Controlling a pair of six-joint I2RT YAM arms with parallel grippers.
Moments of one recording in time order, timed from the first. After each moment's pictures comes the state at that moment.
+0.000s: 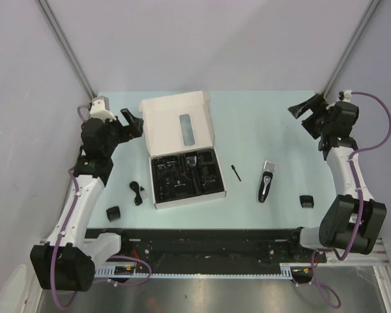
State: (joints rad) left arm -0.04 1.04 0.90 -0.08 0.10 -0.34; right arm -0.26 1.35 1.07 -0.09 -0.34 0.70
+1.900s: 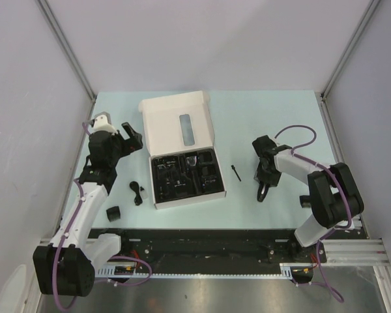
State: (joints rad) left arm -0.04 0.99 0.73 -0.09 -0.02 -0.39; right arm 0.36 1.61 0.92 -0.65 0.29 0.75
